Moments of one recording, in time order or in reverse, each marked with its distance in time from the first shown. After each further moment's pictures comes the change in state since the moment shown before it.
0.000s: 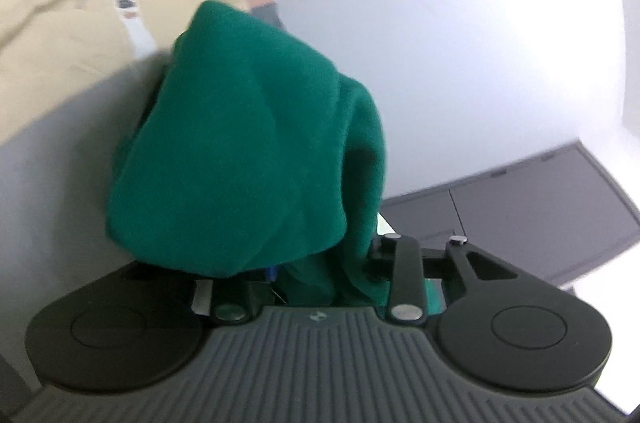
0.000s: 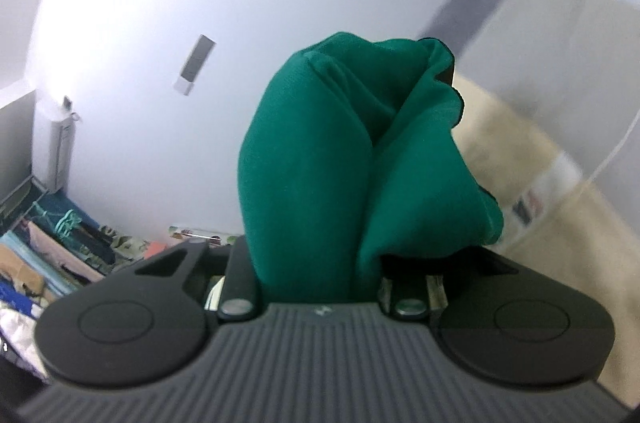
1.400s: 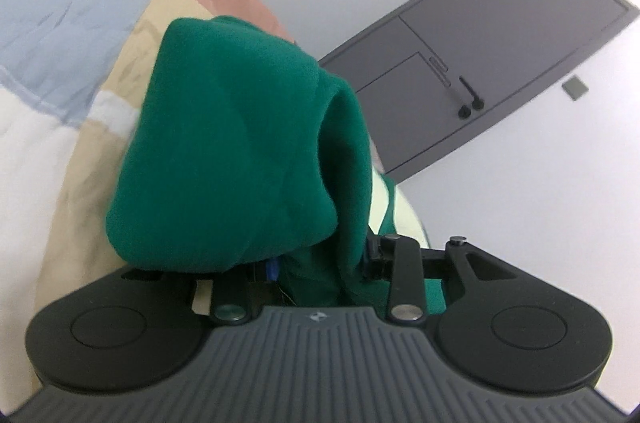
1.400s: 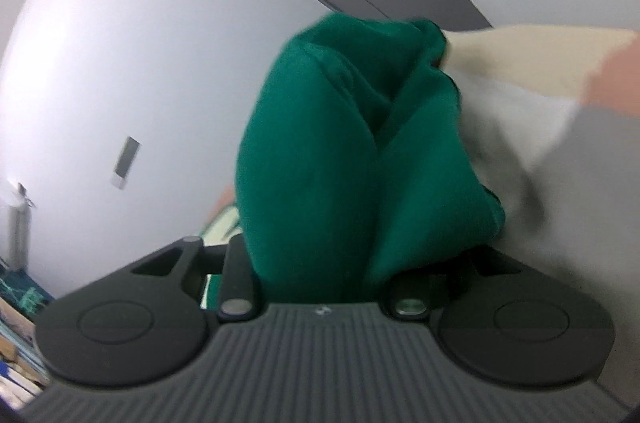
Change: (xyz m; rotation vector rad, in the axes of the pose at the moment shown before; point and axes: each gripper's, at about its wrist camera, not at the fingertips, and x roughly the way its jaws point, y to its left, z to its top) left arm 0.176 -0.084 -0.206 0.391 0.333 -0.077; right arm -0.204 -0.211 0.063 0.112 -0.213 -0.191
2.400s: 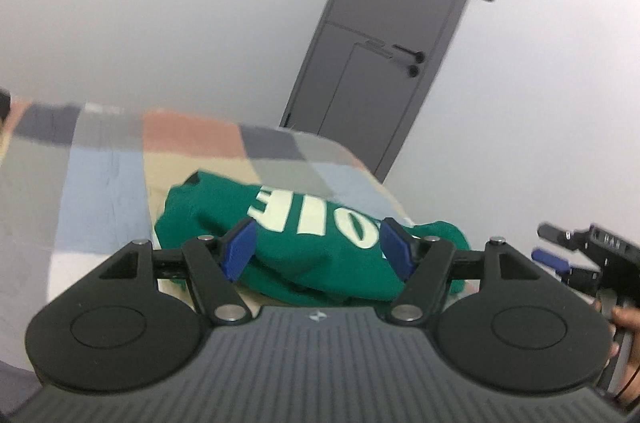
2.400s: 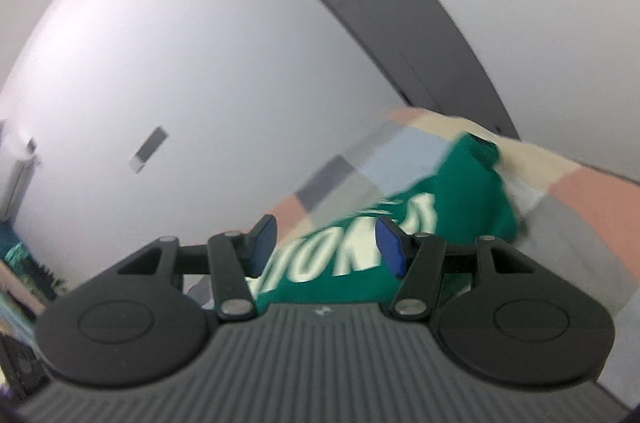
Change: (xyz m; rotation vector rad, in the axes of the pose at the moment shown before) left arm -0.231 -0.193 -0.017 0.578 -0.044 0.122; right arm -0.196 0.165 -0.016 -0.228 -0.097 -0.017
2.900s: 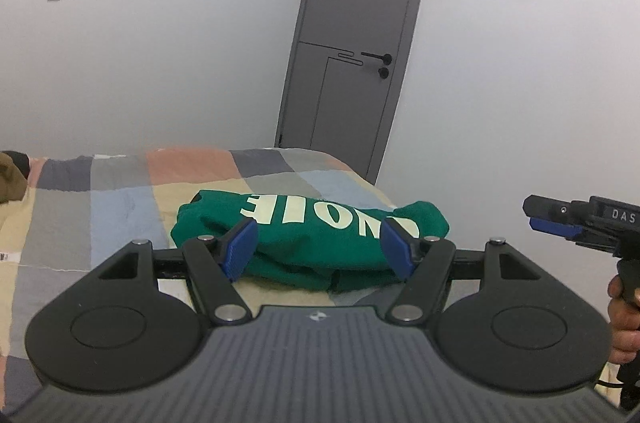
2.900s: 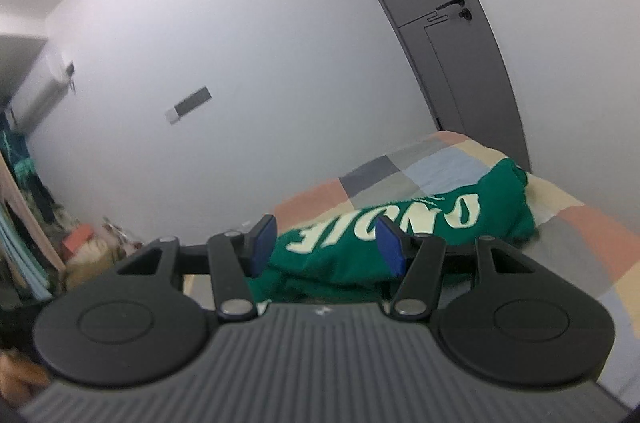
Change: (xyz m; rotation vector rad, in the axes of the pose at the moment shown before) left arm -0.105 -0.061 -0.026 0.167 -0.045 0.012; right arm -0.096 0.102 -0.053 -0.265 -0.005 0.015
